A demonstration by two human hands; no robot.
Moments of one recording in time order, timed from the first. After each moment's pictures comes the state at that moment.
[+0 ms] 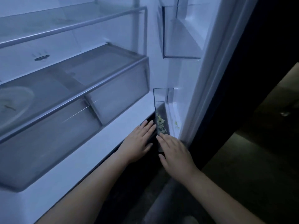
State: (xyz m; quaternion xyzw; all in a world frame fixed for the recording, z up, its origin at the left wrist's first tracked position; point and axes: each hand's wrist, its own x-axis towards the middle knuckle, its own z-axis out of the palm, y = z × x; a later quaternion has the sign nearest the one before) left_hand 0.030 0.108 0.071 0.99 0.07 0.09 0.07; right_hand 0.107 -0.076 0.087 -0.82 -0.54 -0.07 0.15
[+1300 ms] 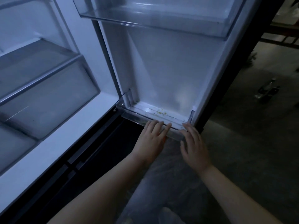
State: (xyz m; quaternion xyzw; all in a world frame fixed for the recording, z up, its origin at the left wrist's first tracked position) left_hand 0.247 -0.075 0.074 0.99 0.00 0.13 0.03; right_hand 0.342 -0.250 0.037 -0.84 -0.44 -0.13 0.29
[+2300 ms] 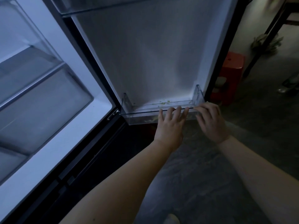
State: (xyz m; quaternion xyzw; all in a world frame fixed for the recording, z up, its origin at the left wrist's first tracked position) left_hand 0.398 -0.105 0.076 0.99 0.11 0.02 -0.06; right_hand 0.538 -0.234 0.023 -0.78 -0.50 -0.27 0.26
